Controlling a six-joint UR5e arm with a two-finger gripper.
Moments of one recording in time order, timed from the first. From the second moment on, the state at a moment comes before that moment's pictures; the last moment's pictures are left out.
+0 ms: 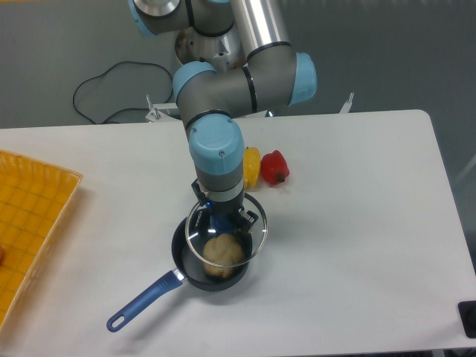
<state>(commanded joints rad) 2.32 -1.94 -1.57 -1.22 1.59 0.96</state>
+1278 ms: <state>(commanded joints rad) 2.31 -1.99 -1.54 -1.21 1.55 0.93</state>
